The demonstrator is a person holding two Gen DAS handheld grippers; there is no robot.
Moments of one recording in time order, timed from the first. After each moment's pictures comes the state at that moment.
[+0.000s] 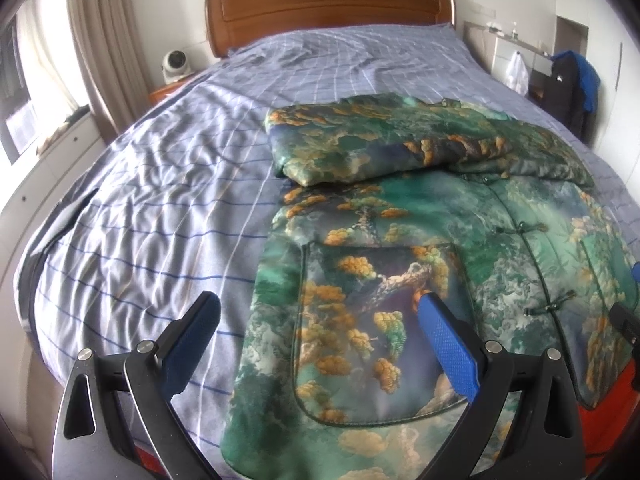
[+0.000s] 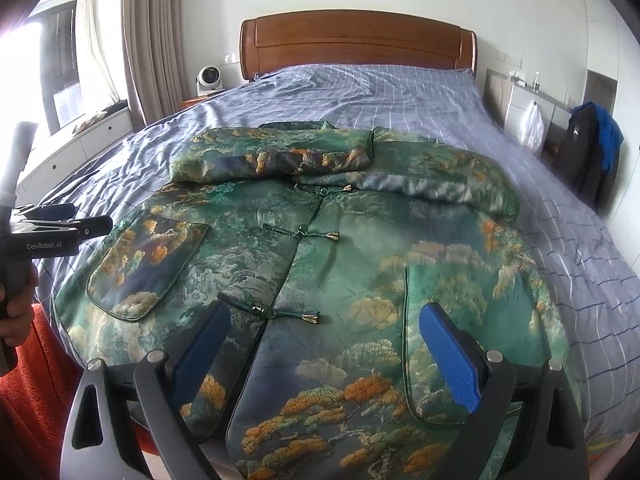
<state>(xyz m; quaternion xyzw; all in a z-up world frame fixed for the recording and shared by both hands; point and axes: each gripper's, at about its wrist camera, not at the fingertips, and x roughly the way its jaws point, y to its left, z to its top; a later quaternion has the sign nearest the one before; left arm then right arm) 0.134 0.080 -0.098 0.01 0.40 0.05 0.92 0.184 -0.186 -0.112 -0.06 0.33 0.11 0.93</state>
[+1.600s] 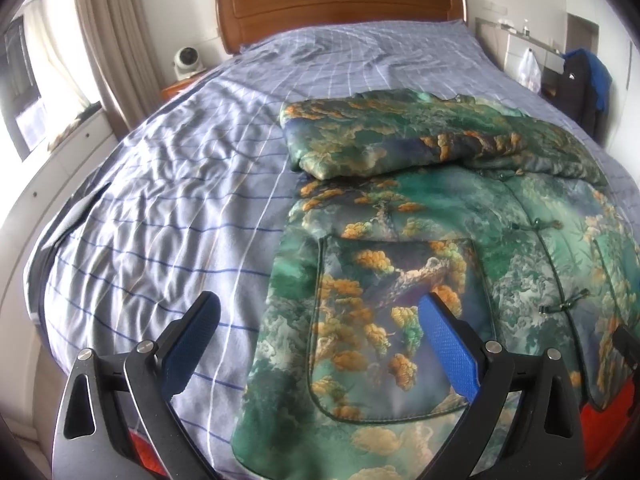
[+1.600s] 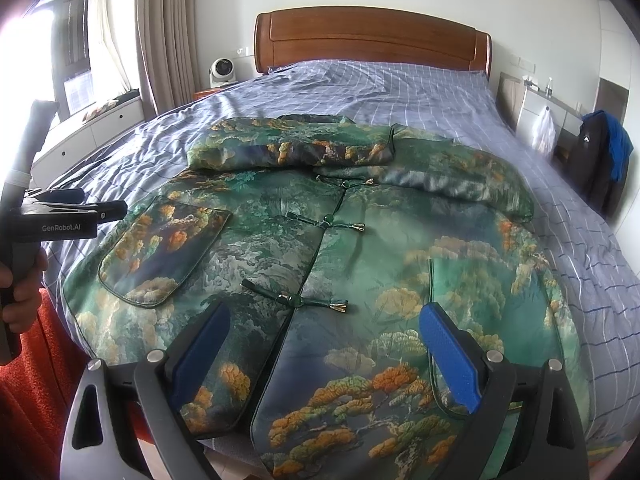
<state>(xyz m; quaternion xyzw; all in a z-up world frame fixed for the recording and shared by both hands) 0.134 0.085 -0.102 0.02 0.40 0.07 0.91 0.176 -0.170 -0.117 -0.07 0.34 0.13 0.93</state>
